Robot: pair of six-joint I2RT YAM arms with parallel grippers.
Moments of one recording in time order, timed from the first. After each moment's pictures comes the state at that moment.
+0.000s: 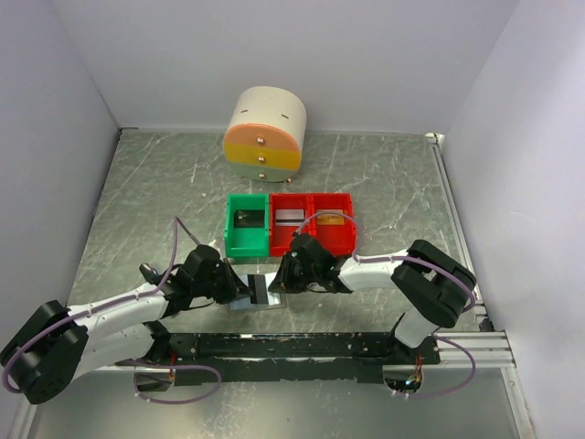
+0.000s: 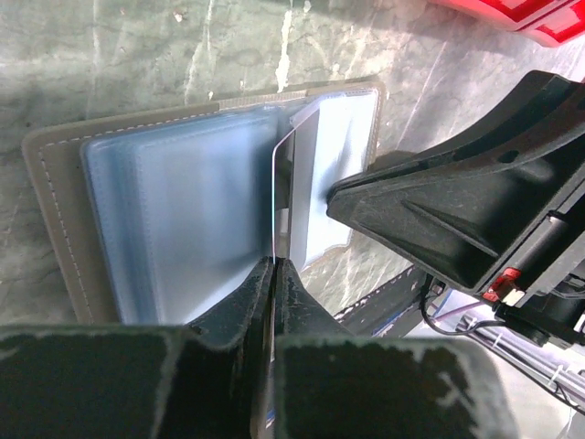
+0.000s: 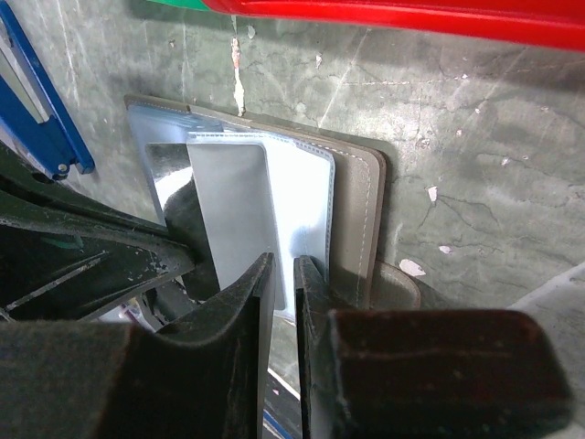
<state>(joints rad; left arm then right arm) -0.71 1.03 0.25 0.03 0.21 -1.11 0.92 1.61 0.60 0.19 -0.21 1.04</state>
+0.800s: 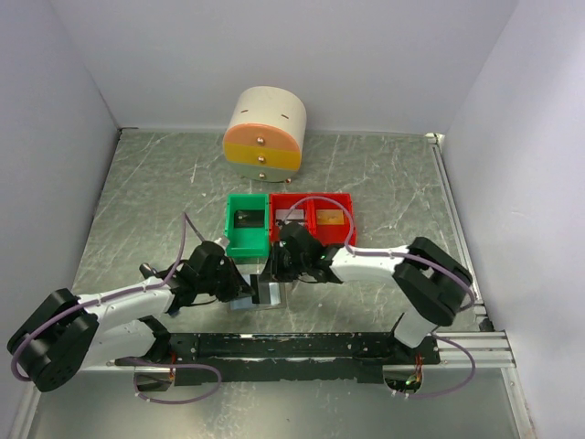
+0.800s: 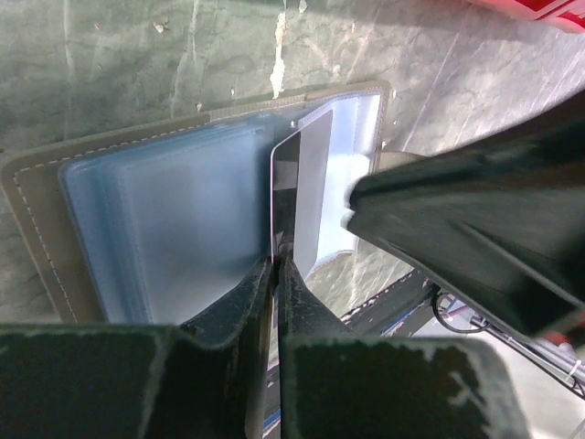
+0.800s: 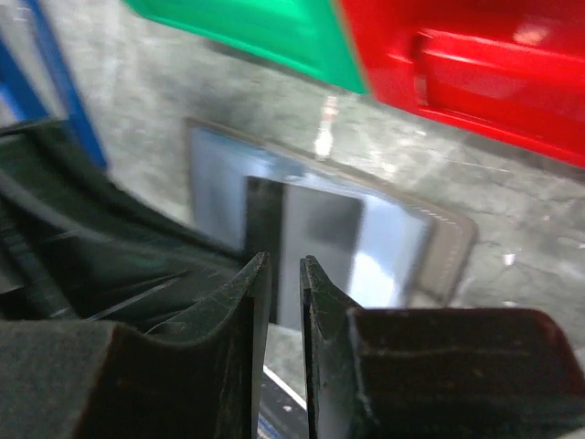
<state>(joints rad) -0.71 1.12 0.30 0.02 0.22 -1.07 0.93 1.59 0.77 0.07 -0.18 0.90</state>
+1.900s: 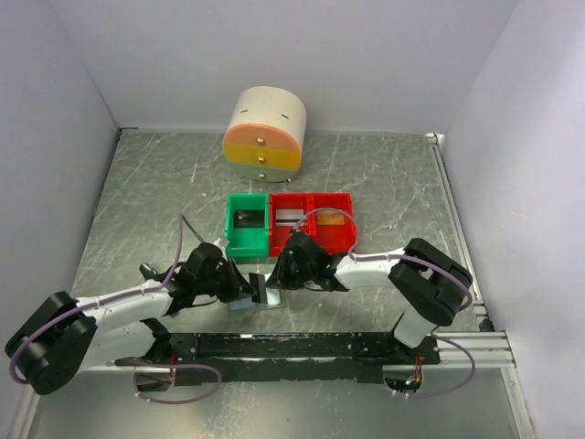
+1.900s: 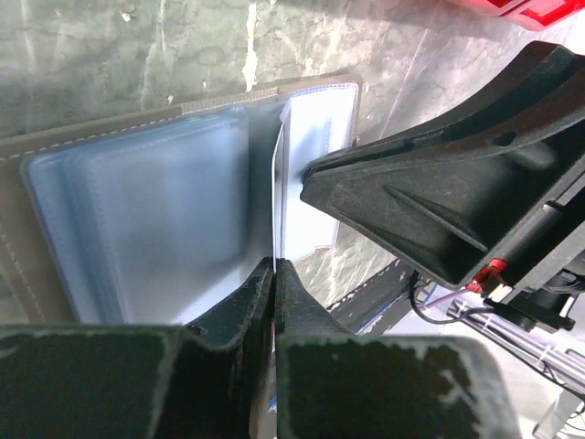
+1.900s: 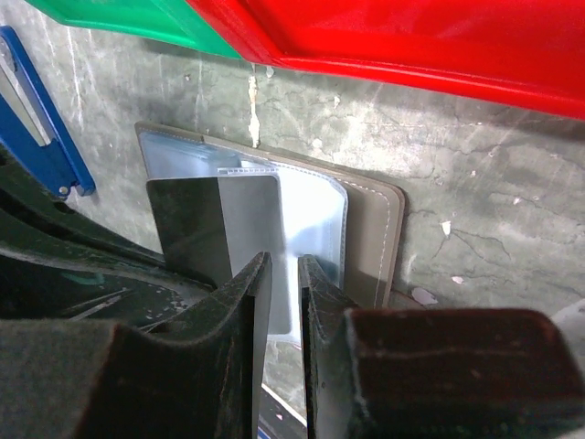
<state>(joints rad) -0.71 1.12 0.26 0.12 0.27 -1.12 0.93 1.63 0.64 0.18 -0.15 1.03</state>
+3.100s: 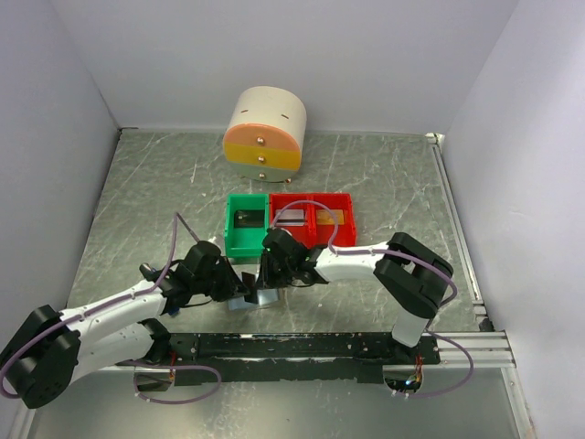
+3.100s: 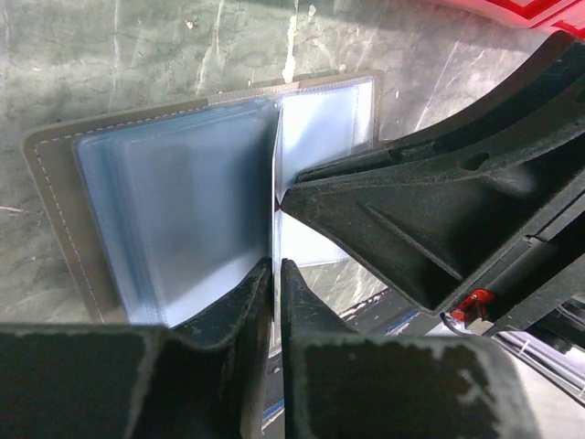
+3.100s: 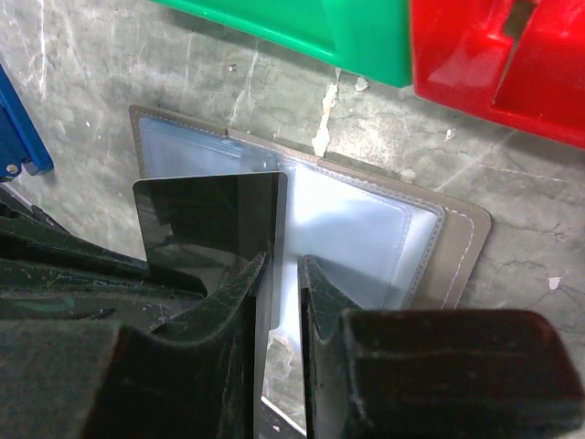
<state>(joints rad) -0.71 1.00 0.33 -0.14 0.17 -1.06 1.01 1.74 0.87 -0.02 -0.12 0.89</state>
